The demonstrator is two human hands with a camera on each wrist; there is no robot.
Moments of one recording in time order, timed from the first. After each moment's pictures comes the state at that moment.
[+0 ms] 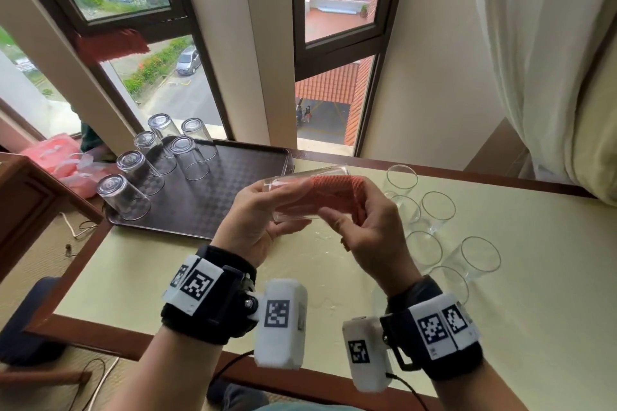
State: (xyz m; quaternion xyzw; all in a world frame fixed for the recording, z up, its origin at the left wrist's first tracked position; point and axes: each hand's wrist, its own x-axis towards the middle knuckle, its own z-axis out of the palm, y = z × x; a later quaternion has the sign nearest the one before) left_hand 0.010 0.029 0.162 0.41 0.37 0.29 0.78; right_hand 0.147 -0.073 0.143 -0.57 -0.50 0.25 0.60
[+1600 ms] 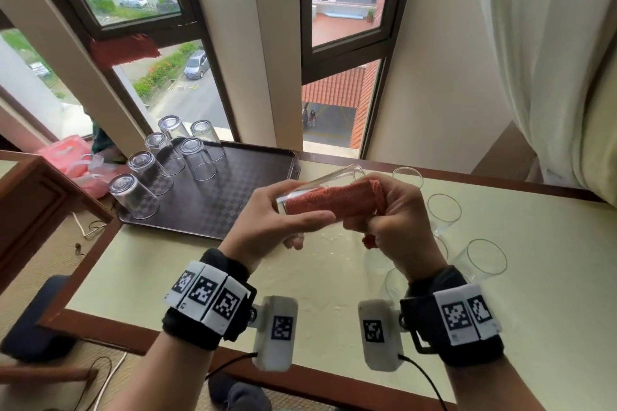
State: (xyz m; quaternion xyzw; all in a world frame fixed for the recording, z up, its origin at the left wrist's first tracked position) left_hand -0.007 0.023 0.161 0.63 0.30 0.24 0.68; right_hand 0.162 -0.080 0.165 -0.54 -0.42 0.39 0.62
